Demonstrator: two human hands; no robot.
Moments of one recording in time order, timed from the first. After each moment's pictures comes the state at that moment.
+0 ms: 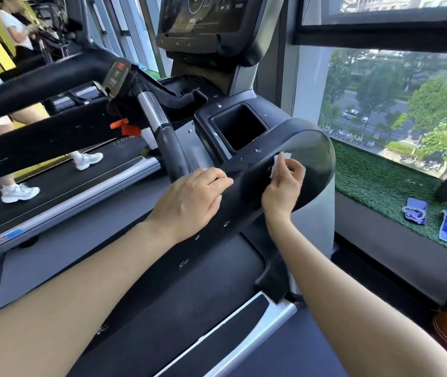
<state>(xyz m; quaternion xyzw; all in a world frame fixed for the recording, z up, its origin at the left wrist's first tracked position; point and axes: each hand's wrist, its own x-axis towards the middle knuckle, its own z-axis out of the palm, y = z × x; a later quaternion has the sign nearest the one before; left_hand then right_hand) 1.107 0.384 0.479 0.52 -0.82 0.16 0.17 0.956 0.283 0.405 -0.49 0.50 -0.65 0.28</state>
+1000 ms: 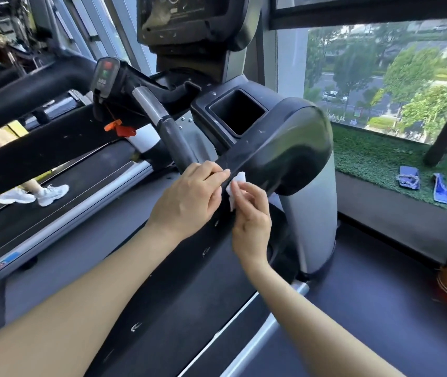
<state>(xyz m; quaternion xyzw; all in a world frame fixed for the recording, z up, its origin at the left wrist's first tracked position) 1.134 0.395 0.470 0.51 -0.83 0.12 0.21 1.026 0.393 0.376 -0.57 0.42 -0.69 0.18</state>
